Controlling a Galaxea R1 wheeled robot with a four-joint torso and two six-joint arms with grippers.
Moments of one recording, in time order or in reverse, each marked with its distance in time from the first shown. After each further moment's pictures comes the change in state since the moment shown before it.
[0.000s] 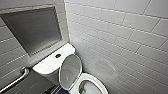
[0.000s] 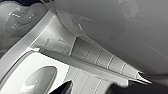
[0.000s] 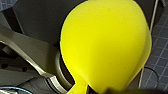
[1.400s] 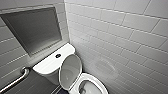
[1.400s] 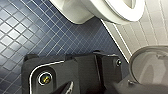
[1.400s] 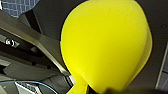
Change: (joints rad) left arm 0.256 -0.087 0.124 1.229 0.829 -0.010; right arm 0.009 -0.101 0.201 -0.035 0.016 -0.012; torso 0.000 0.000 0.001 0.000
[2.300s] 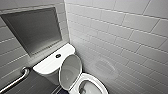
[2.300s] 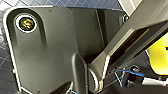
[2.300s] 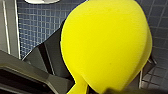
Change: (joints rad) left arm 0.266 0.280 -0.214 0.189 0.102 0.019; right arm 0.060 -0.320 0.355 -0.001 0.101 0.015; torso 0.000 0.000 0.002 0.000
